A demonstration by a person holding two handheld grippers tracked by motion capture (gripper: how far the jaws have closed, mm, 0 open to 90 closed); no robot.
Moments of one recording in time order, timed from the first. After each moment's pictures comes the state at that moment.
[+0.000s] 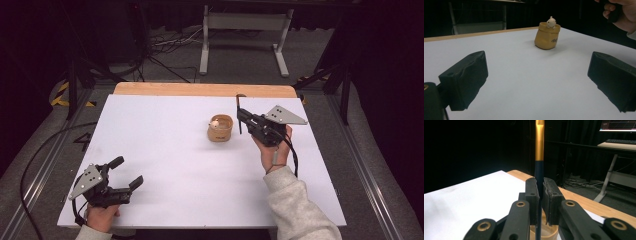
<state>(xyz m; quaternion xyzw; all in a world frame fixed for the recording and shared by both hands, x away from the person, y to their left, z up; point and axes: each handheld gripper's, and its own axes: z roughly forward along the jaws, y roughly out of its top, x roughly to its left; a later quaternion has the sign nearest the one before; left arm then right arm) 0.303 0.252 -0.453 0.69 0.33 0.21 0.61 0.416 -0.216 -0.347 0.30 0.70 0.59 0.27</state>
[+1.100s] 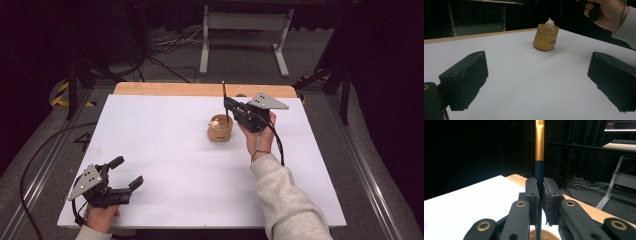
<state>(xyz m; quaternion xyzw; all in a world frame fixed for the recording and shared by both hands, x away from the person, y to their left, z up) 0.302 0.252 -0.452 0.69 0.33 0.21 0.61 0.458 -0.183 -0.346 0.29 0.70 0.59 0.26</state>
